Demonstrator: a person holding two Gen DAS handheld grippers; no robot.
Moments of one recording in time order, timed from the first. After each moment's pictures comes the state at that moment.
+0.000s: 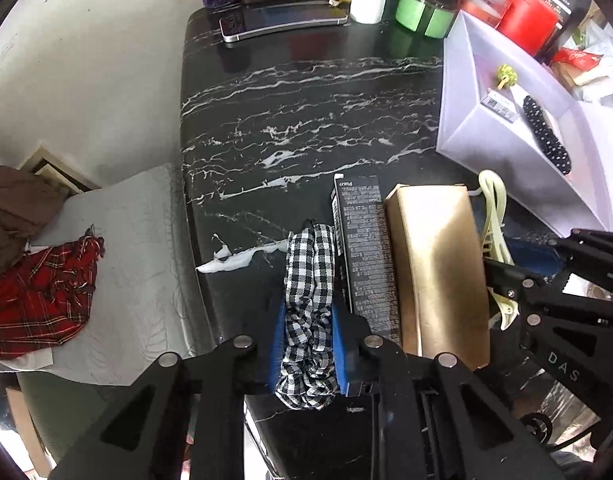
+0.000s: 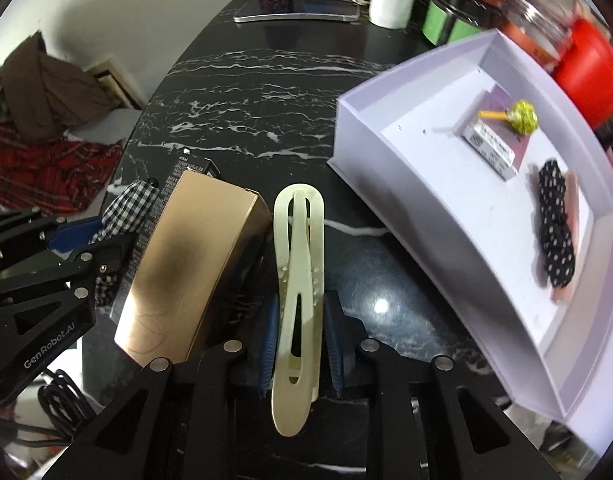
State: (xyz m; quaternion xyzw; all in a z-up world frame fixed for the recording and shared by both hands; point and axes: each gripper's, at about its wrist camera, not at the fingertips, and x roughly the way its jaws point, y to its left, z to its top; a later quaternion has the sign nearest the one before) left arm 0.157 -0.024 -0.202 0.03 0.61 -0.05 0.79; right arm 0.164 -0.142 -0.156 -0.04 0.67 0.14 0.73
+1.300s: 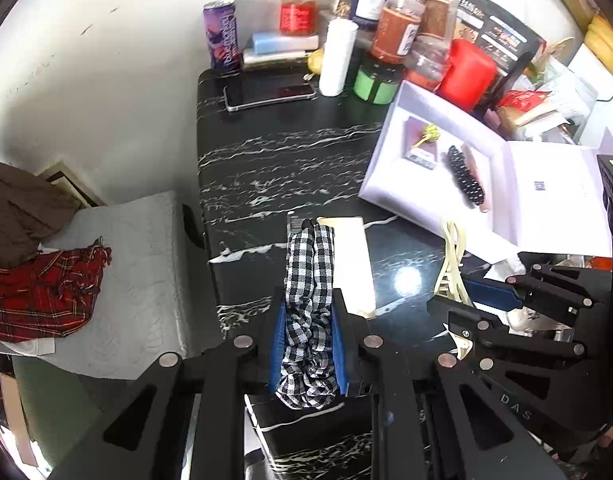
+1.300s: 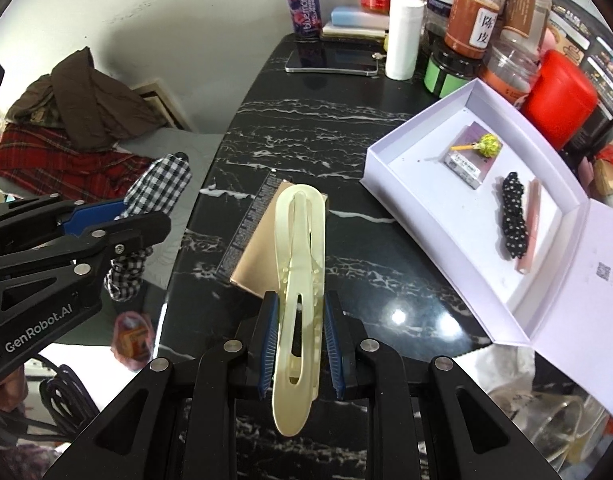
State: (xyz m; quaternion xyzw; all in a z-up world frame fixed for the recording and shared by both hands) left arm 0.104 -0.035 -0.092 0.00 0.56 -0.07 0.83; right arm 0.117 -0.150 -0.054 -0.02 0.63 0.18 0.76
